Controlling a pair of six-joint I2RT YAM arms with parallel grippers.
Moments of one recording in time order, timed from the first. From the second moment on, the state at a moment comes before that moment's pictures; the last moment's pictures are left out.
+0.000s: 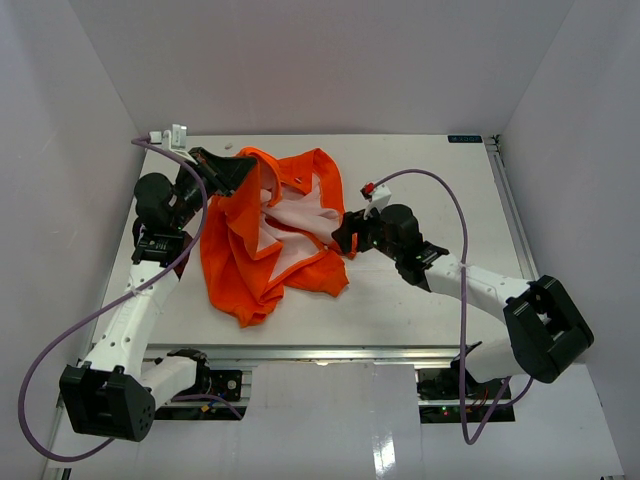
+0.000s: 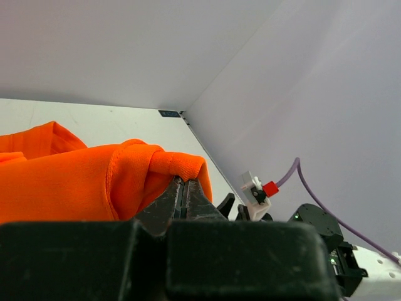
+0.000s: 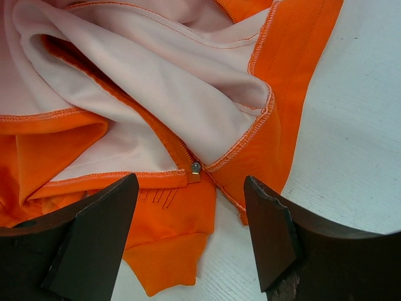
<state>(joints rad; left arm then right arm) -0.14 1.07 0.96 0.32 0.50 -0.73 0.68 1.39 0.75 0.30 -0.05 0.25</state>
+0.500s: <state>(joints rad) -0.12 0.92 0.96 -0.02 -0.20 -0.64 0.68 1.49 0.74 0.28 0.06 0.31</state>
